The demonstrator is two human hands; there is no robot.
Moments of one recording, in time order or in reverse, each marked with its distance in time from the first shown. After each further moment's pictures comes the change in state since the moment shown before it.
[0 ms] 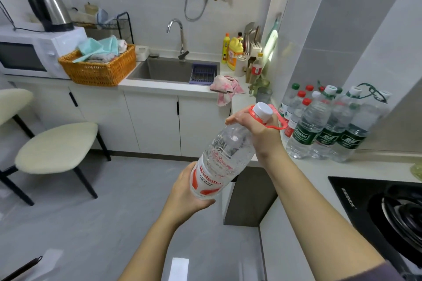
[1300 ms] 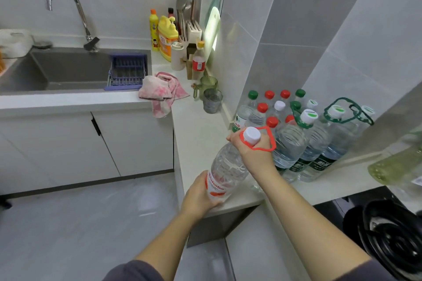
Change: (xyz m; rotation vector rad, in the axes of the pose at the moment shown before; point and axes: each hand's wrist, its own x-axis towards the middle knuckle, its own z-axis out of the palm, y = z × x) left_hand 0.294 -0.044 0.217 0.045 -0.407 -0.062; right_hand 0.207 0.167 -0.162 -0.427 0.444 0.101
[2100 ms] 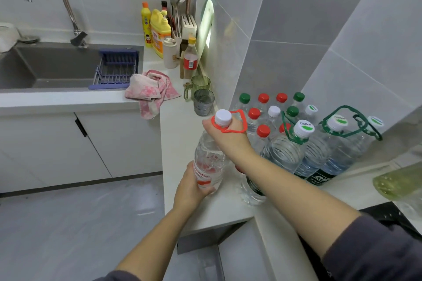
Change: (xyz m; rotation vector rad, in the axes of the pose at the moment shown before) left_hand 0.070 0.007 0.026 -0.060 0.156 -0.037; right_hand 0.077 0.021 0.014 -0.077 -0.234 0.077
